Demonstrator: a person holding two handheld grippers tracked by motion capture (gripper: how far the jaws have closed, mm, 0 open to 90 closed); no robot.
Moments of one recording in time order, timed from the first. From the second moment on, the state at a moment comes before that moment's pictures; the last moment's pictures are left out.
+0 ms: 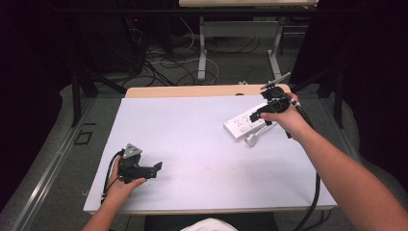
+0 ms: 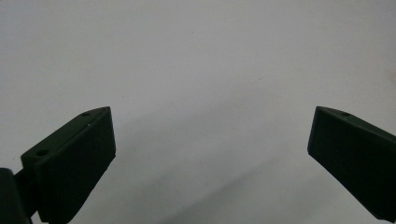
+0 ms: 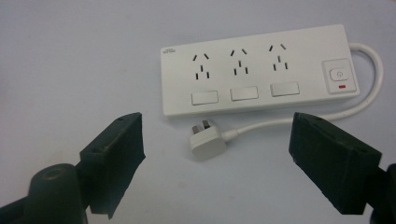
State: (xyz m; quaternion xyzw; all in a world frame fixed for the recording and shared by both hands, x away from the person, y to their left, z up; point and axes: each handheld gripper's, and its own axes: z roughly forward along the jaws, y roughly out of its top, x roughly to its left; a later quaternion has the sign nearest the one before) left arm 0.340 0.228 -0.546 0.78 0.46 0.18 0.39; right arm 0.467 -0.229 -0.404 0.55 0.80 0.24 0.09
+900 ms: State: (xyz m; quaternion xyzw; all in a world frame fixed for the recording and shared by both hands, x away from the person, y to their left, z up) left arm 0.341 0.229 -0.546 0.77 0.47 0.18 0.39; right arm 0.516 -0.210 -0.428 0.60 0.76 0.24 0.11
